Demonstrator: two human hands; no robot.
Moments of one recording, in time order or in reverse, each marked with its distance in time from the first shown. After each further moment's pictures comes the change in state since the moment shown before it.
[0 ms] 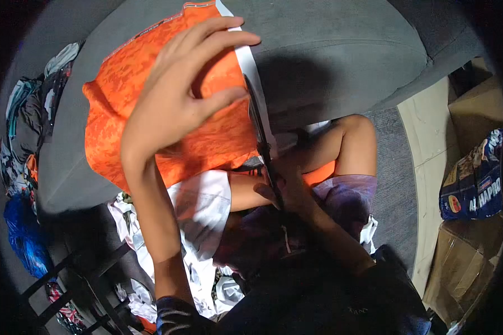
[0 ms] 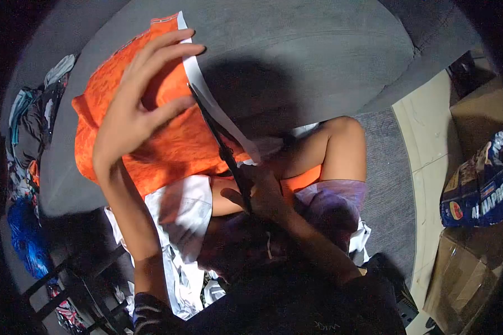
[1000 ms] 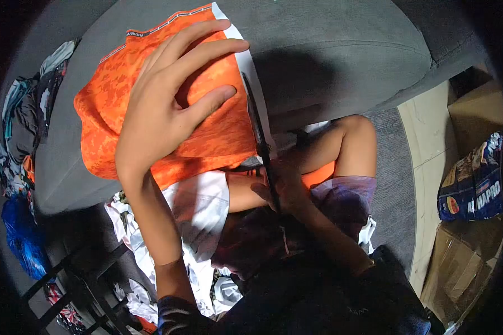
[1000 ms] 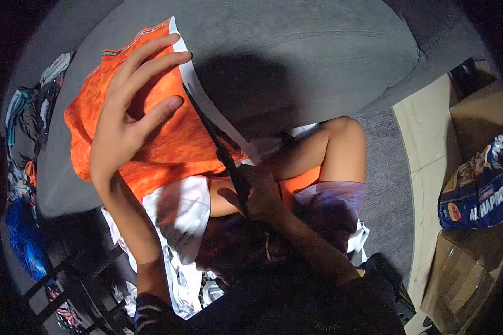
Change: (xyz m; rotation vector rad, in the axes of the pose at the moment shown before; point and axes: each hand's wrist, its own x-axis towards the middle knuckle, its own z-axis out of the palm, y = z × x) left_hand -0.011 -0.004 0.000 0.049 0.058 -0.022; right_hand -0.005 0.016 0.012 0.028 0.038 -0.006
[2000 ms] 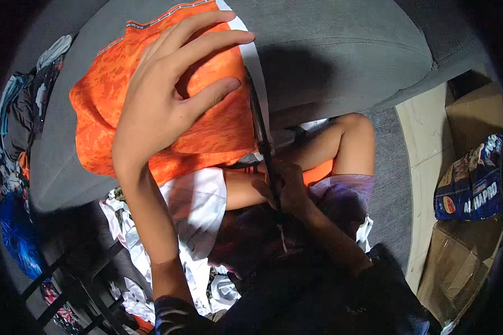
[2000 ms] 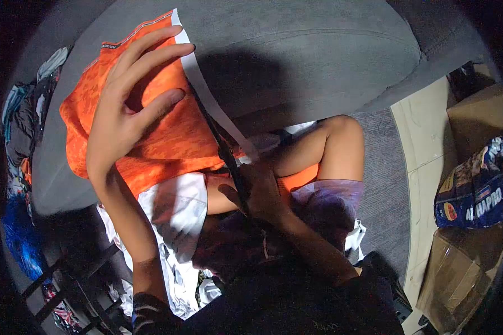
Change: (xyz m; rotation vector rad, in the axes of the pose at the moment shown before) left_hand 0.000 -0.005 0.002 0.000 0.018 0.011; right_hand 0.003 -0.013 -0.010 -0.110 0.009 -0.069
